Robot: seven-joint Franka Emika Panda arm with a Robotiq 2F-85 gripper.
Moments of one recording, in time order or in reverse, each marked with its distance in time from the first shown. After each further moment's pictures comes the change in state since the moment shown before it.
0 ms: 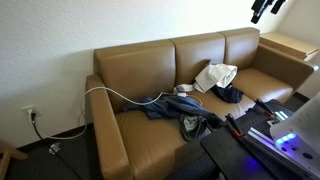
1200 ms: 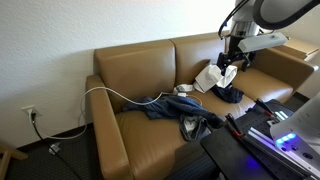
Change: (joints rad) arm 0.011 0.427 0.061 -0.224 0.155 0.374 0.373
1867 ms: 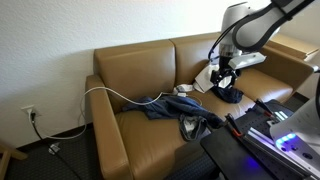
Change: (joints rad) arm -0.005 0.371 -0.106 0.016 -0.062 0.259 -0.168
